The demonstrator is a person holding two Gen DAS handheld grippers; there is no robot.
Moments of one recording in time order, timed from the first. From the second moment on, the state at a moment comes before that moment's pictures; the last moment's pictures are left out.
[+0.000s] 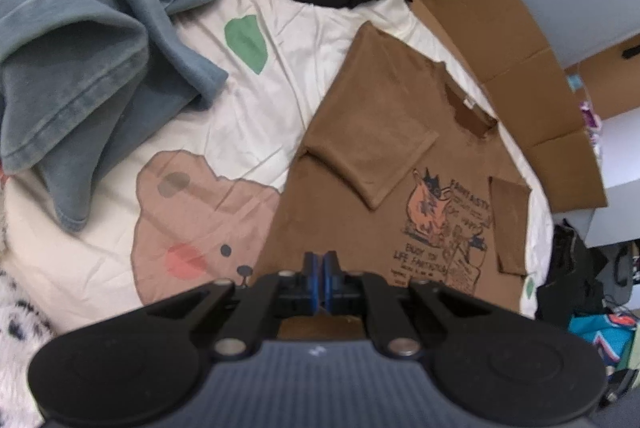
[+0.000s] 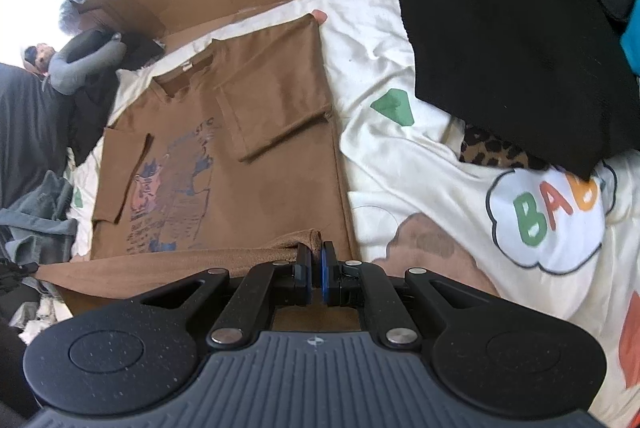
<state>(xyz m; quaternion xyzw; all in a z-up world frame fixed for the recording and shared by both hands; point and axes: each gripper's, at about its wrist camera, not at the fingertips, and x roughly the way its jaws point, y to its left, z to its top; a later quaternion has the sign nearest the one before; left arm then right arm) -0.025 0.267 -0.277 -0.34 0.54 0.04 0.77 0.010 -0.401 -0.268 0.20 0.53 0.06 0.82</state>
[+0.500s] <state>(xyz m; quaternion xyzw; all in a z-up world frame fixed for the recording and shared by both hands) 0.017 0.268 -0.295 -0.31 0.55 0.05 0.77 0.063 -0.388 -0.286 0.16 0.54 0.07 0.82</state>
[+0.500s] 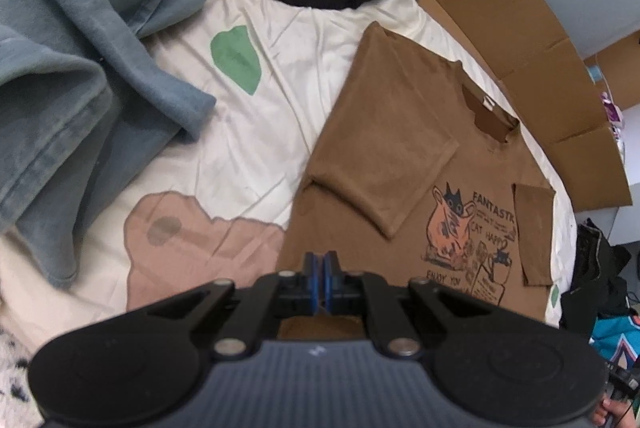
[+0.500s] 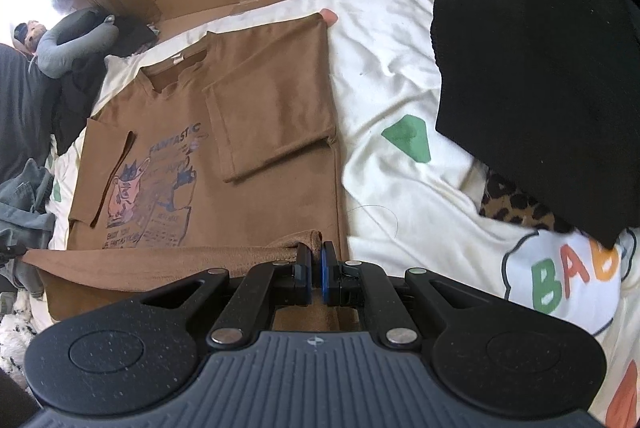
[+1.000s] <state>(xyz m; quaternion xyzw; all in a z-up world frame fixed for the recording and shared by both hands) 0.051 0.263 -0.317 -0.30 0.55 0.06 0.78 0.098 -0.386 -0.323 0.15 0.54 0.07 0.83</state>
